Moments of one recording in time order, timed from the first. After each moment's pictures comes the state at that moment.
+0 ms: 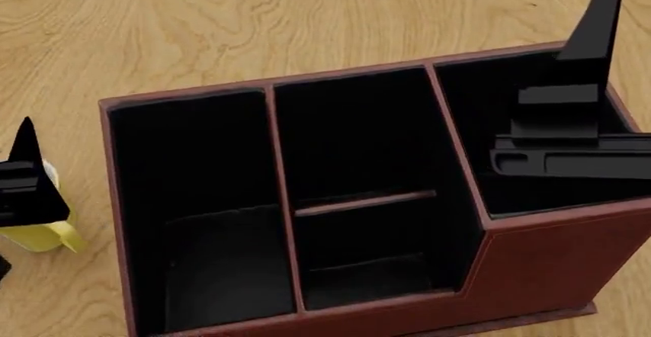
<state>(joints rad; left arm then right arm) -0.46 -0.39 -0.02 0.60 -0.57 -0.84 -0.43 0.86 1.02 -0.11 -0.99 1.06 0.85 0.92</state>
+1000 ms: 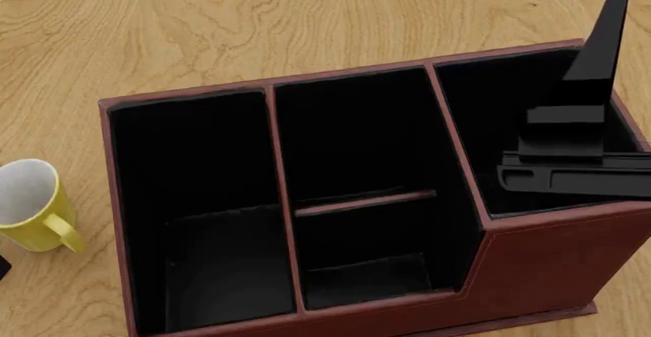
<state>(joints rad) -0.65 -0.14 -0.47 0.76 -0.82 -1.47 -0.99 0.74 1.05 -0.09 -0.98 1.01 0.75 0.91</state>
